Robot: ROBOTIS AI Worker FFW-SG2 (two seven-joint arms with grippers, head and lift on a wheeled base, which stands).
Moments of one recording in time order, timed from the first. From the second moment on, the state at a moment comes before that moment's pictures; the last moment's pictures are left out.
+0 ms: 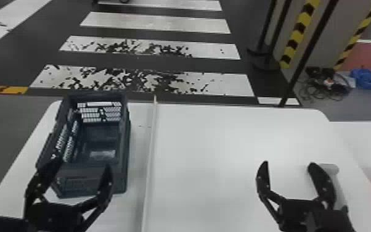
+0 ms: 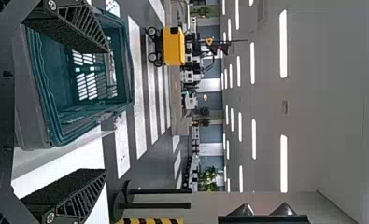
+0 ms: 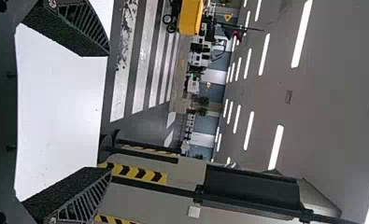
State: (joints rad) left arm 0.69 0.28 -0.11 -2.12 0.08 -0.16 0.13; right arm 0.60 0.00 -0.01 -1.92 0.16 -0.25 -0.17
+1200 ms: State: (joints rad) left arm 0.68 0.29 -0.09 -2.15 0.09 -0.13 0.13; right arm 0.61 0.00 0.01 -1.95 0.14 -0.21 -0.17
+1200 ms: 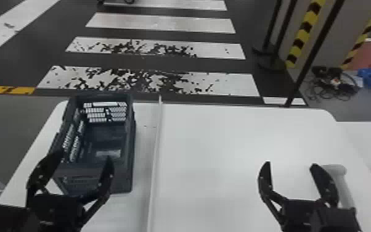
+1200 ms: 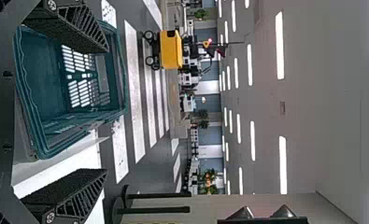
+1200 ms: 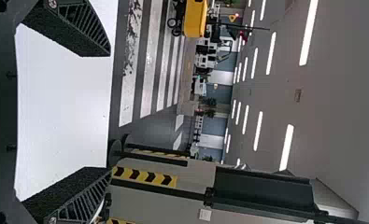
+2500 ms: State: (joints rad) left arm 0.67 0.30 -0.09 -2.15 0.10 -0.13 0.13; right arm 0.60 0.00 0.02 -1.95 0.15 -0.21 -0.18
